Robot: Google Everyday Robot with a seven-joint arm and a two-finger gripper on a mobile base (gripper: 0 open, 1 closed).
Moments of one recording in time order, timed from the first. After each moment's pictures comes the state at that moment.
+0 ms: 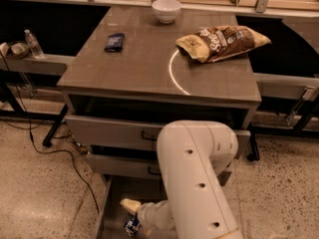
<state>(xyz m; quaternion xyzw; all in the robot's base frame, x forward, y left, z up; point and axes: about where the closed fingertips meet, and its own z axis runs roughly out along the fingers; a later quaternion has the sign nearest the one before) 0.451 0.114 0.224 -0.89 0.30 0.01 0.34</state>
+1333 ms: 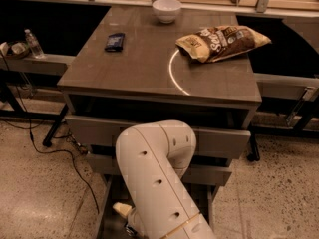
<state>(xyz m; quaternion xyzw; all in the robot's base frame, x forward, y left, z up) 0.452 0.141 0.187 -0.91 0.28 -0.04 0.30</state>
